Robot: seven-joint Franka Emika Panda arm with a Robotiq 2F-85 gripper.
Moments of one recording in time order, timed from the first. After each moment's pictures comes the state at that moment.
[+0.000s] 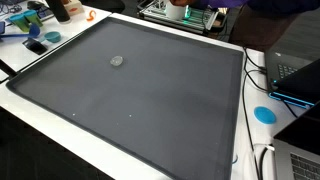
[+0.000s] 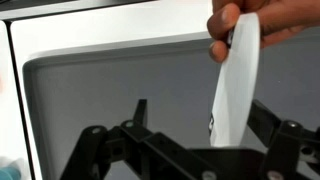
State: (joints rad) arm 0.00 -0.34 0.20 -2.48 -0.08 1.90 0.31
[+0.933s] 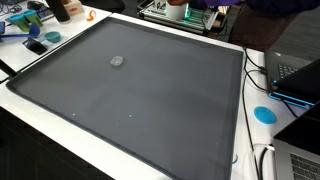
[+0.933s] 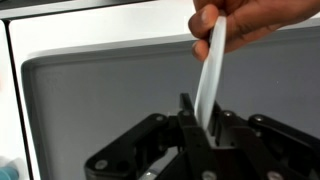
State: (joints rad) arm 0.02 -0.34 0.19 -2.48 -0.08 1.90 0.31
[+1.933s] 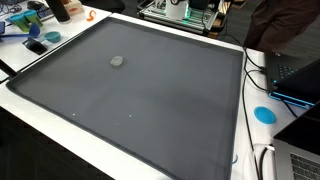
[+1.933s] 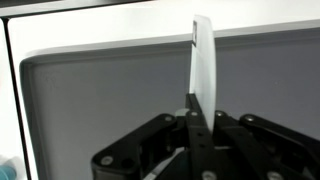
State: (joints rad) arm 0.03 -0.34 0.18 -2.48 -0.08 1.90 0.30
